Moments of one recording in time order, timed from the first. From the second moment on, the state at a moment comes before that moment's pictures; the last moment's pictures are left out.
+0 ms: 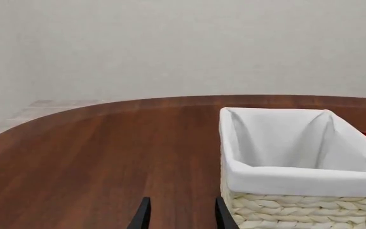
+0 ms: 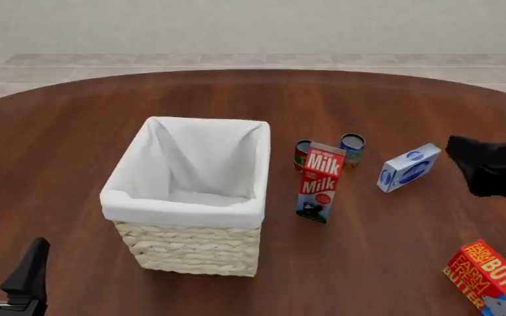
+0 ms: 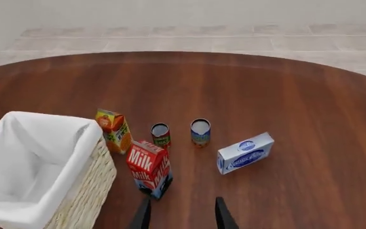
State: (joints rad) left arm 0.00 0.01 -0.03 0.01 0.01; right arm 0.14 0.65 -0.80 0.52 0.07
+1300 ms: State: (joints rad) left arm 0.00 0.01 -0.02 0.00 0.01; right arm 0.25 1.60 -1.93 1.20 0.15
